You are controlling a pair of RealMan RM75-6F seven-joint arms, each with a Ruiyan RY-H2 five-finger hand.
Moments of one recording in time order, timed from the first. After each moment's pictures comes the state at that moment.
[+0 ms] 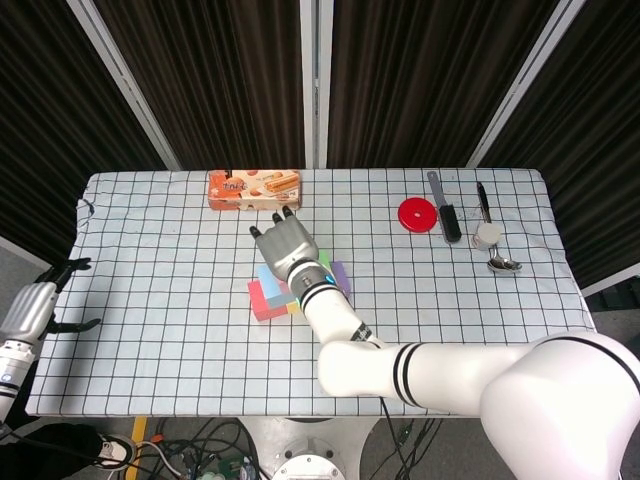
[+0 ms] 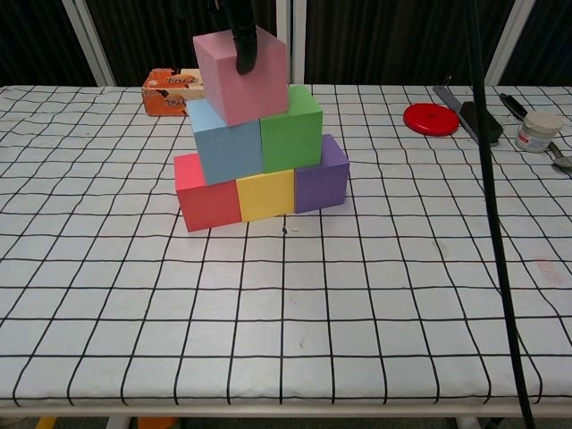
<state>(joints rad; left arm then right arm) -0.30 -1.27 -0.03 -1.09 1.50 1.24 -0.65 1.98 -1.27 0.02 -1.70 0.35 0.75 -0.94</state>
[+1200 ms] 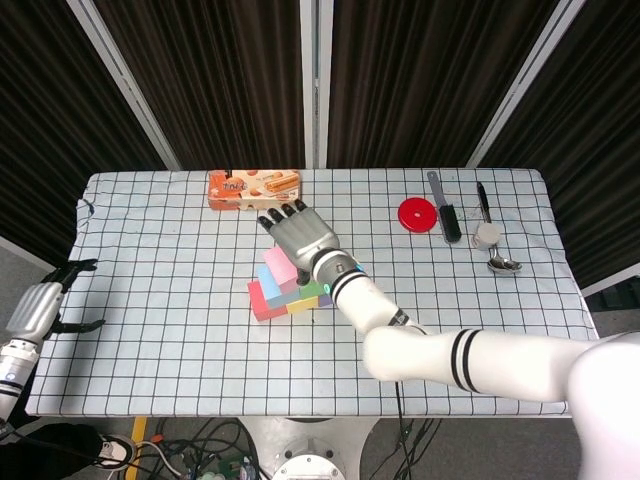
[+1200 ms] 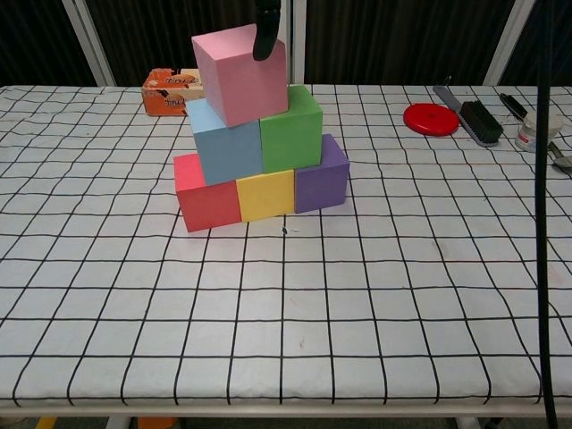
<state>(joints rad) -0.31 -1.27 -0.02 -1.09 1.51 1.23 -0.66 1.72 -1.15 0.13 -1.75 0.03 0.64 -0.71</state>
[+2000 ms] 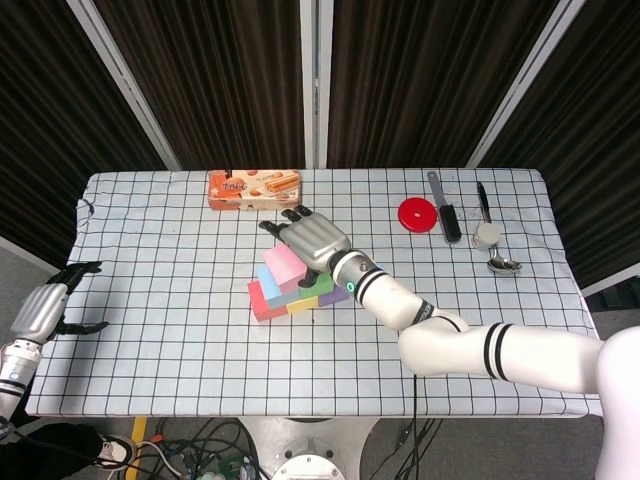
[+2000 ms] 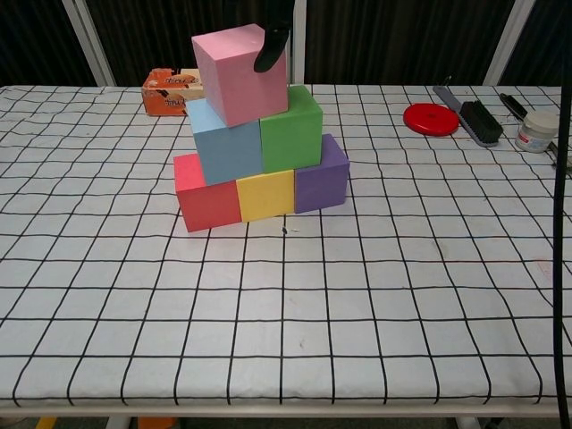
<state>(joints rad) -0.32 -1.27 -0.01 -1.09 1.51 1.21 -0.67 1.54 -1.18 0.15 -1.70 -0.39 0.58 -0.39</state>
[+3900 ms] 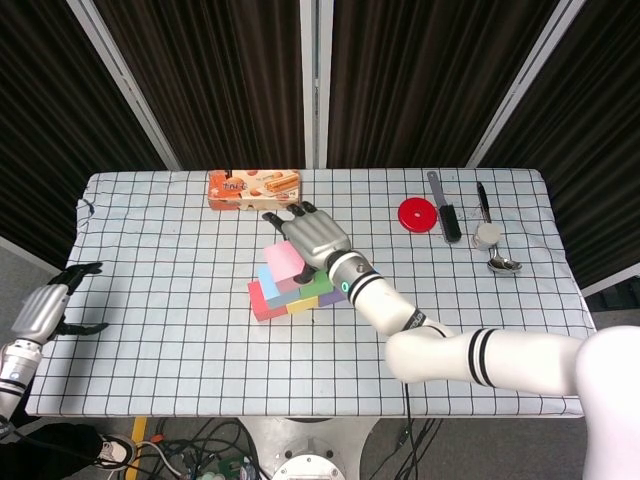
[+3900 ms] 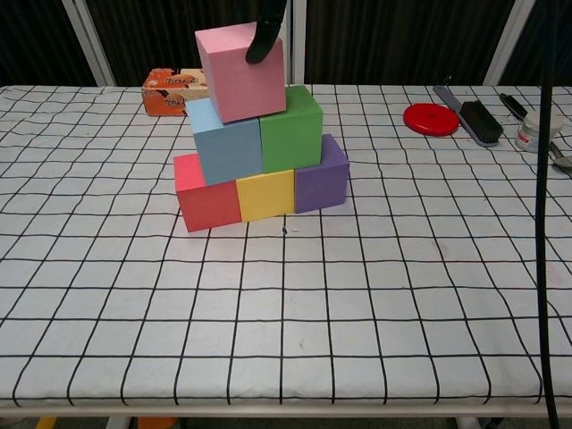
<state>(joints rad) -0.32 -1.27 0.00 -1.08 1.51 1.20 -0.68 1.61 -1.20 0.12 -1.74 -0.21 0.71 -0.41</state>
